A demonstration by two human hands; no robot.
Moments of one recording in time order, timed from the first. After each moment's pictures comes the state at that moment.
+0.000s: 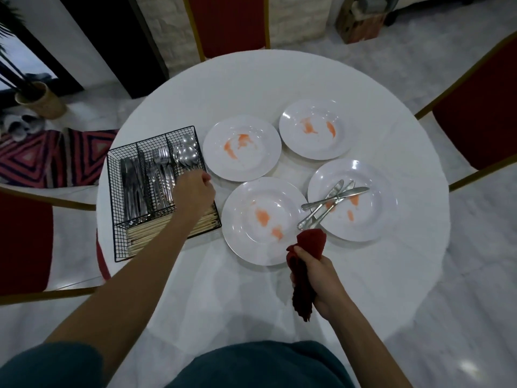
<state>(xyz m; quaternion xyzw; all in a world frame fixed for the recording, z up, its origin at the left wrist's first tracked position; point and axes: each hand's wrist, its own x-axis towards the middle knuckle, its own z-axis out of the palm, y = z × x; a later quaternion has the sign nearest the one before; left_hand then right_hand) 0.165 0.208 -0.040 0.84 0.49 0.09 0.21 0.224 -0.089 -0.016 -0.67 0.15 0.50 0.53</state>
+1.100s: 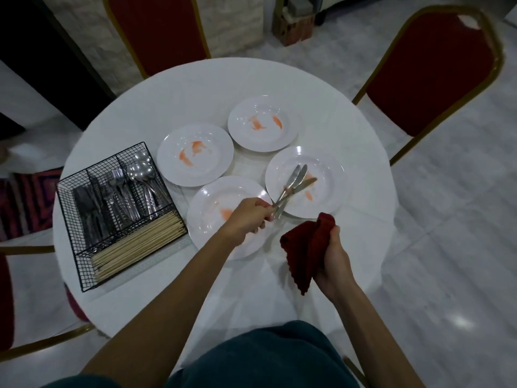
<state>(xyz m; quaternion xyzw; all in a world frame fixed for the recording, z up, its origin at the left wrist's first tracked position) 0.232 0.033 -0.002 0.72 0.36 -0.16 0.57 0.241 -0.162 -0.018 -0.55 0.30 0.35 0.69</state>
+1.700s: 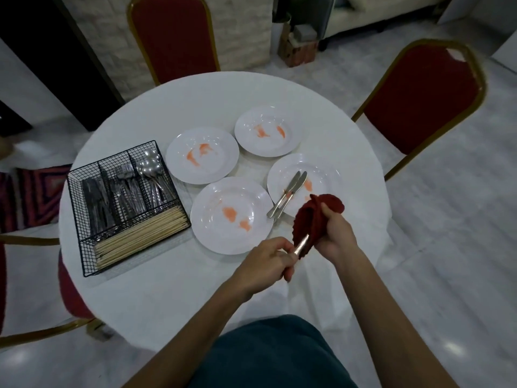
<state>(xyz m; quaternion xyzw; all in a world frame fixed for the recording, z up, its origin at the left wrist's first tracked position) 0.138 -0.037 0.040 0.72 0.24 -0.17 0.63 0.272 -0.145 0.027 -0.53 0.28 0.34 0.72</state>
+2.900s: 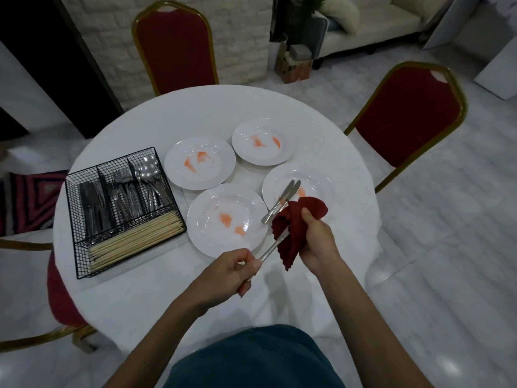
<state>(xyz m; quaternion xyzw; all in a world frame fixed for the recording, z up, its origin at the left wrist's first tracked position) 0.086 -0.005 0.047 0.75 0.23 -0.14 0.60 0.247 -0.135 0.032 -0.61 0.20 0.31 0.70</state>
